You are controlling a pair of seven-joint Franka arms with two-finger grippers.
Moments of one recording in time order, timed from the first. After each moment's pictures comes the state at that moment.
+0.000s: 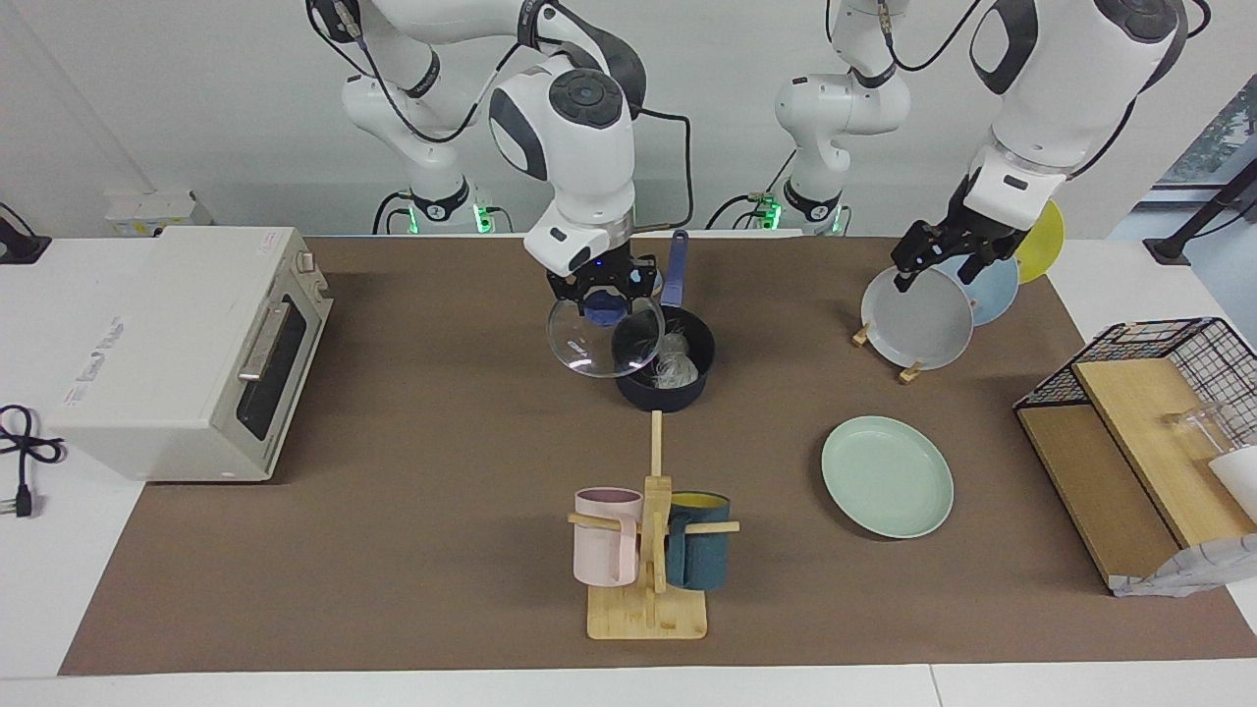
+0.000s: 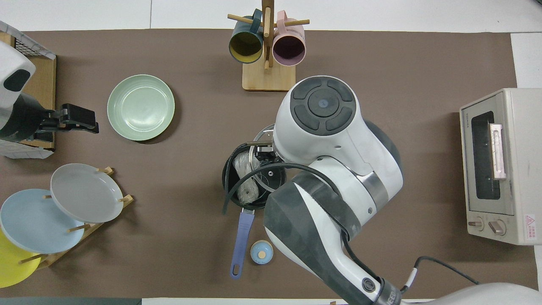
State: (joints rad) left arm -0.09 -0.03 -0.04 -1.67 -0.05 1.64 -0.20; right arm 0.04 0.29 0.64 -1.57 -0.09 1.81 0.72
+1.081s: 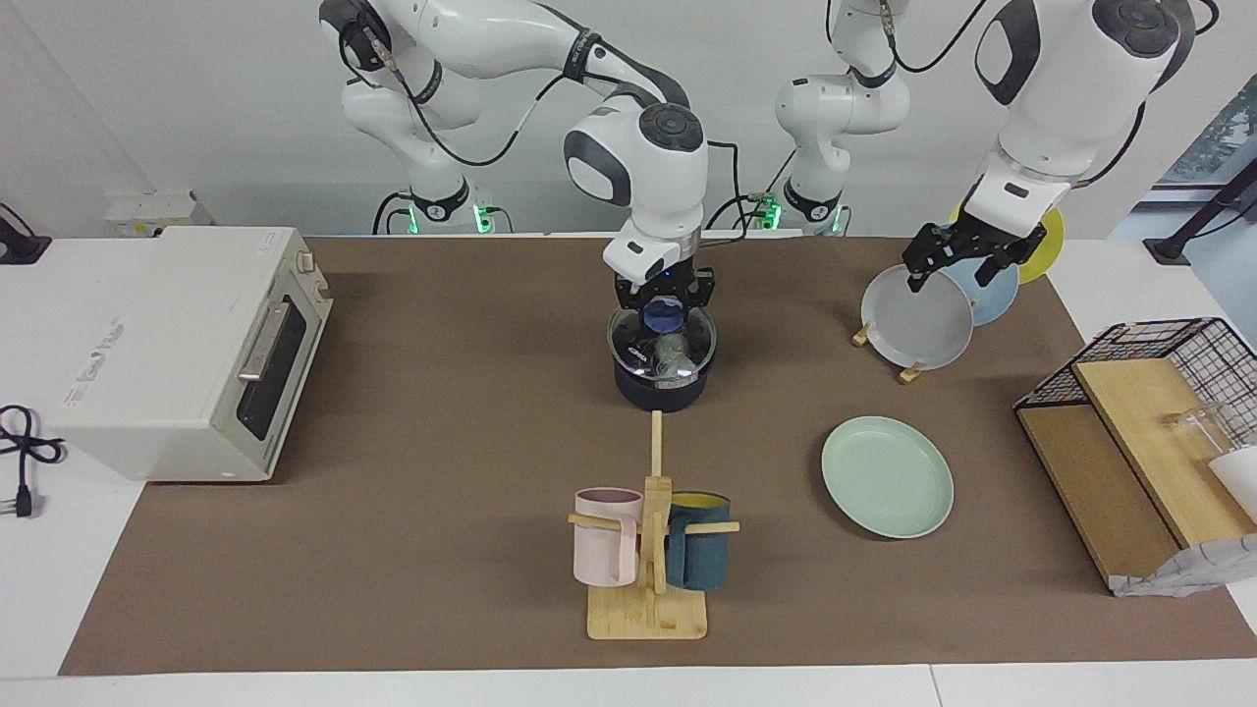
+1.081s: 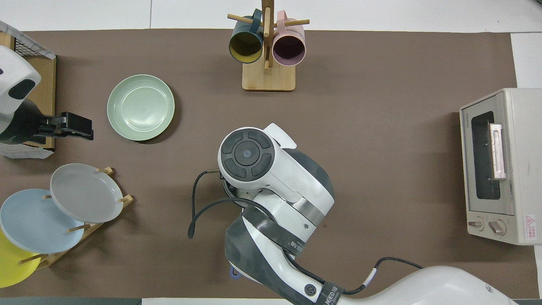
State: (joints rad) left arm -0.07 -0.03 -0.07 -1.67 0.00 1.61 -0.13; right arm 0.12 0.41 0.71 -1.62 -0.24 1.93 0.89
